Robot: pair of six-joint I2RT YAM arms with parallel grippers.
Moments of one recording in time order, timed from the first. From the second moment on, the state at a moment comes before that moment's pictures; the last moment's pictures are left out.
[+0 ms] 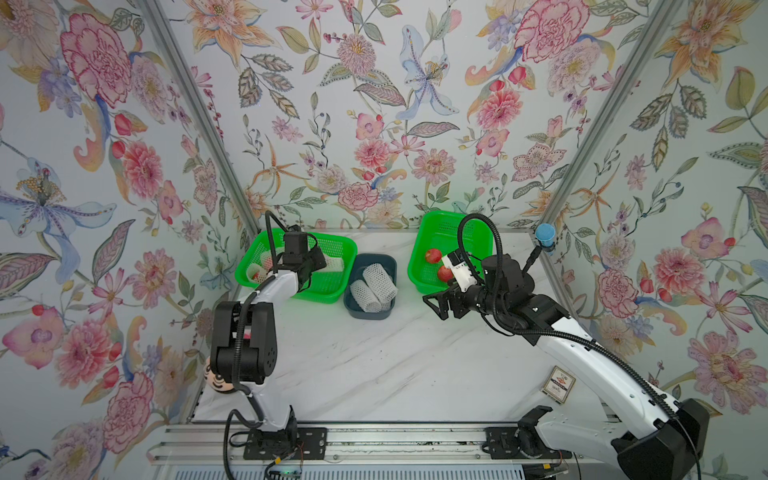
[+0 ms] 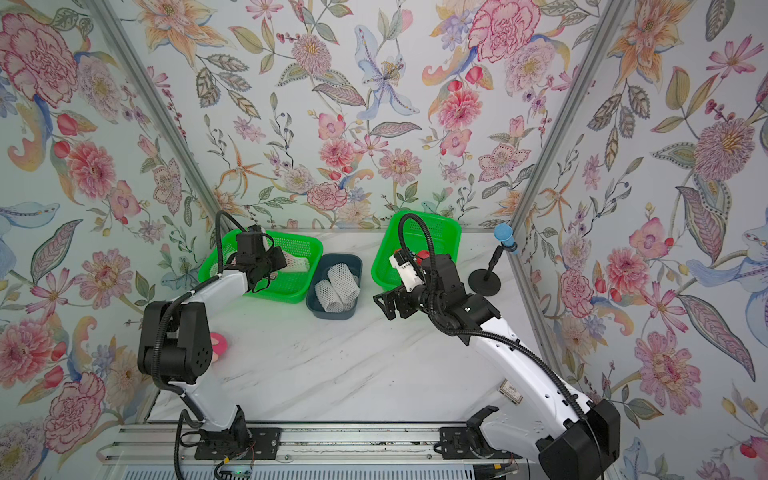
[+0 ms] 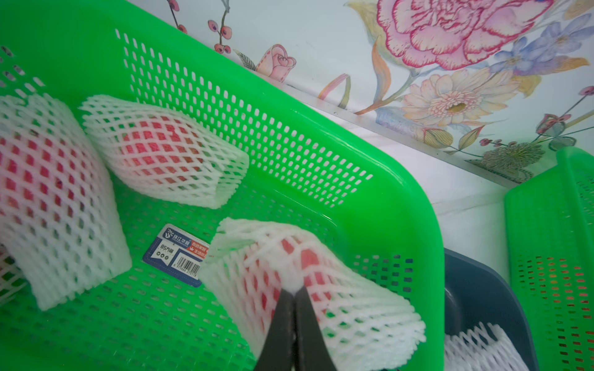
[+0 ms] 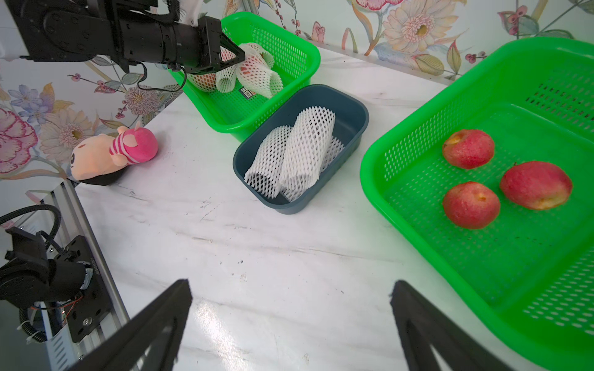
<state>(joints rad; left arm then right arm) -0.07 1.75 1.21 -0.09 0.03 -0.38 0.58 1.18 1.08 -0.48 -0.27 0.08</state>
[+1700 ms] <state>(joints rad) -0.92 1.11 0.40 0.00 -0.12 -0.89 0.99 1.54 0.80 -0.09 -0.18 0.13</state>
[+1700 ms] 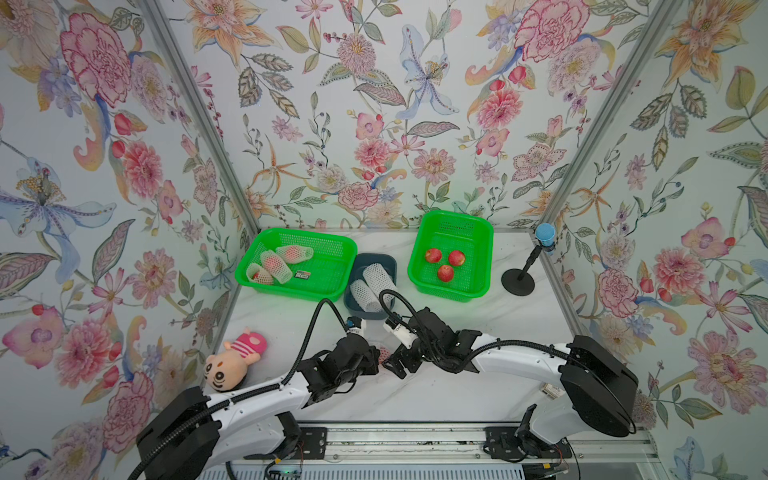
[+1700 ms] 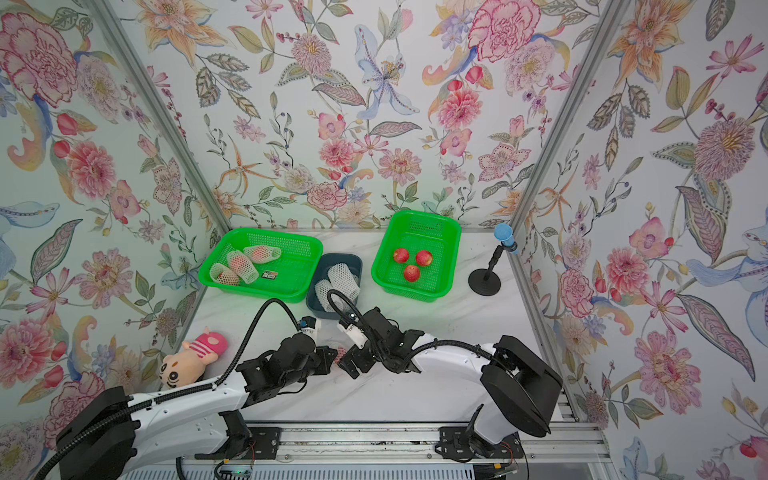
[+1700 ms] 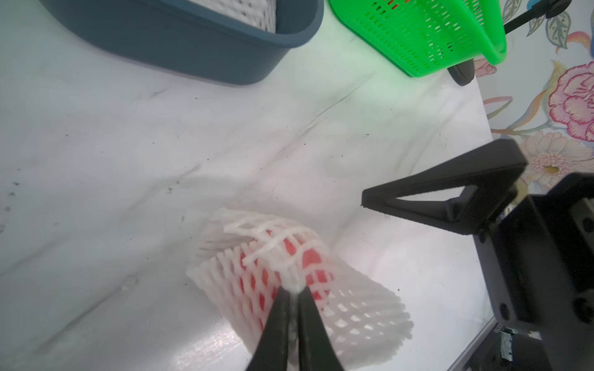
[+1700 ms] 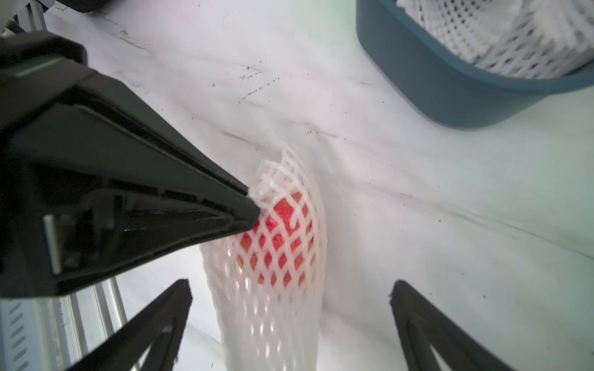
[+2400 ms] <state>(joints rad) -0.91 1.09 0.43 -0.03 -0.13 -0.90 1.00 1.66 0.79 -0.03 -0.16 0.13</state>
